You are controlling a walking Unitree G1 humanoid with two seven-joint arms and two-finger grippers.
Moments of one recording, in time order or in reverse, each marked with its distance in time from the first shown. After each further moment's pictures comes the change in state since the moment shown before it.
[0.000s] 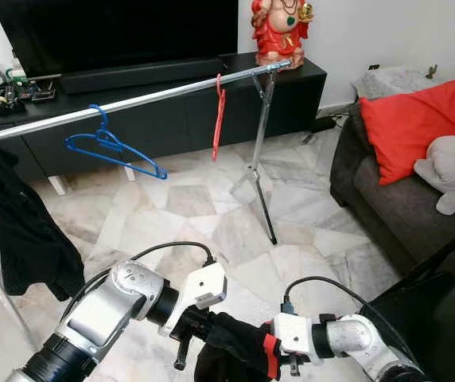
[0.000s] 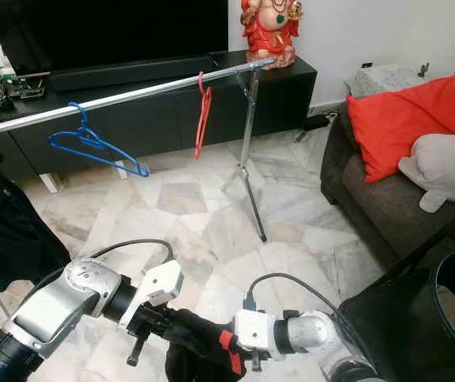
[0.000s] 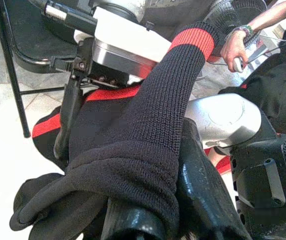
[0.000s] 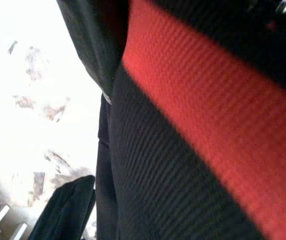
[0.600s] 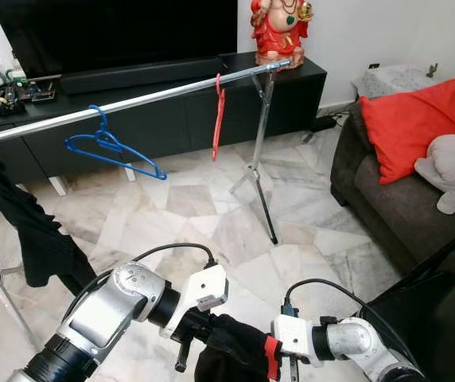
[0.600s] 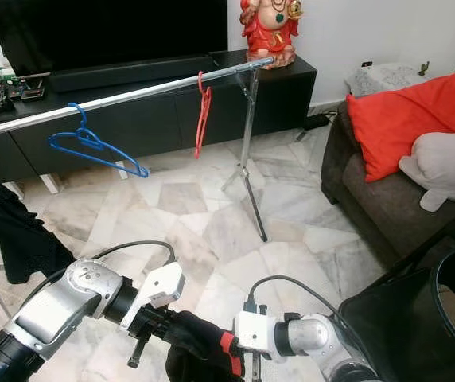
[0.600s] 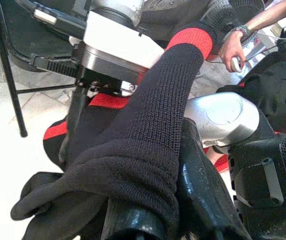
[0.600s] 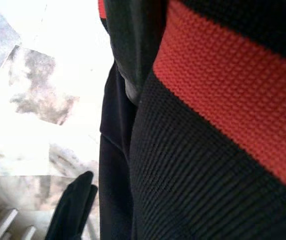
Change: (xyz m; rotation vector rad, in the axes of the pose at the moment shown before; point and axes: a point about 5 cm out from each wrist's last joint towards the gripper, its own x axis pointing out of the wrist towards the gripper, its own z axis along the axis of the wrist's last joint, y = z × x) left arm 0.003 -0.001 0.000 0.000 0.001 -0.011; right arm 0.005 0.001 -0.001 0.035 -0.008 -0.039
